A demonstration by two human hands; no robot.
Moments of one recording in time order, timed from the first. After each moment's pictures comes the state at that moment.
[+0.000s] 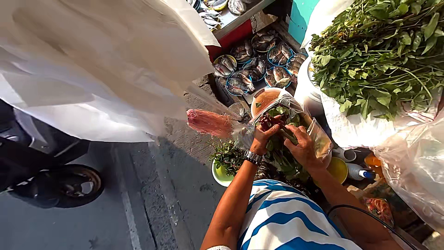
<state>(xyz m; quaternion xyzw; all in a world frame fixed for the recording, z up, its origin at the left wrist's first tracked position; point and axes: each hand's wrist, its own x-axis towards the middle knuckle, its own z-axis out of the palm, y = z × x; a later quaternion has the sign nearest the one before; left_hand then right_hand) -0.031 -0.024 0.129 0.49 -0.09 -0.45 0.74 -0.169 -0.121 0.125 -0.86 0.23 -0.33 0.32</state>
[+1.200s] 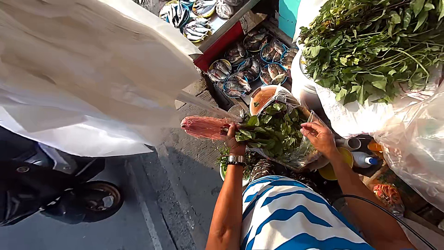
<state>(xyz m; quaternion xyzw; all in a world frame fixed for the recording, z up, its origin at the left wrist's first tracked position) 0.018 0.023 0.109 0.47 0.10 -0.25 0.84 -0.223 -0.174 0.116 -0.78 0.34 -0.15 0.51</state>
